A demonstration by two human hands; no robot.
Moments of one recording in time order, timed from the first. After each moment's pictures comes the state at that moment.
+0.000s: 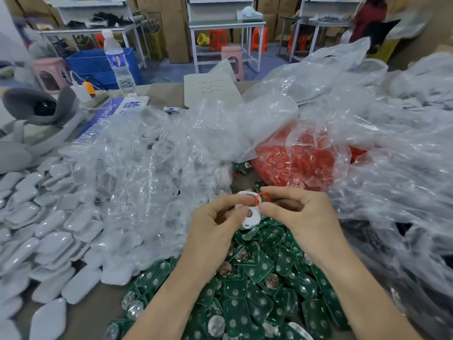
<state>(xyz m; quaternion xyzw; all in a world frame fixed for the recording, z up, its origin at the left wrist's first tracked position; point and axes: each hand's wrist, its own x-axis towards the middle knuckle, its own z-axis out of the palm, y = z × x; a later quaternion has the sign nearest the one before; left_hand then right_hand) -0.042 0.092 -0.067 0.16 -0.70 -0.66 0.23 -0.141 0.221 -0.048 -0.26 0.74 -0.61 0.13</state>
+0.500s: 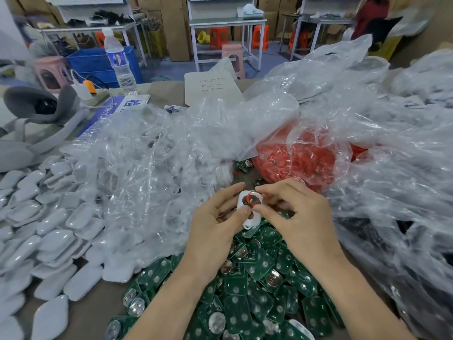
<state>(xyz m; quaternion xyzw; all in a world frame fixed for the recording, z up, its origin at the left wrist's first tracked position) -0.045 0.093 -0.071 0.16 -0.64 -0.72 0.22 -0.134 0.217 -0.052 -0.41 0.78 -0.47 -0.09</state>
